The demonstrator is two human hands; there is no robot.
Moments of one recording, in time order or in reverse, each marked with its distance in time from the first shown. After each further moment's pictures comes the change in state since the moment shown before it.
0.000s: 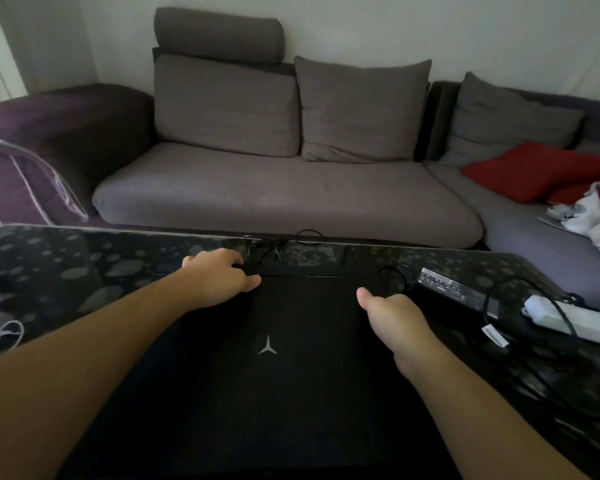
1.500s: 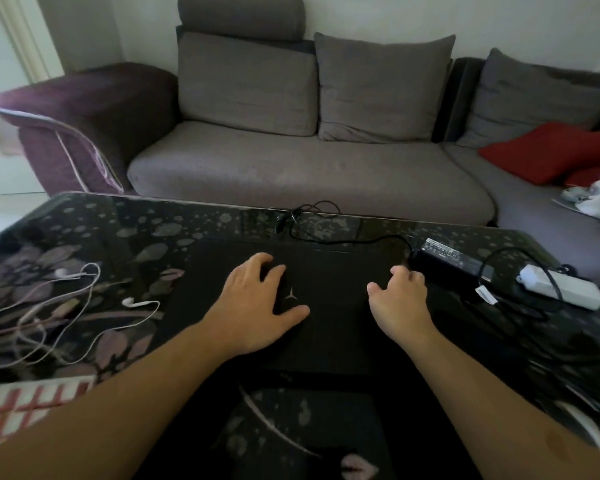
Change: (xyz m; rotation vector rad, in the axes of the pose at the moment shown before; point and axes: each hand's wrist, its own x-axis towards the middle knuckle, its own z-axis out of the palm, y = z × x) left_hand -0.105 -0.010 0.071 0.096 0.073 0.244; right_hand -0.027 0.041 0.003 -0.287 0.068 -0.317
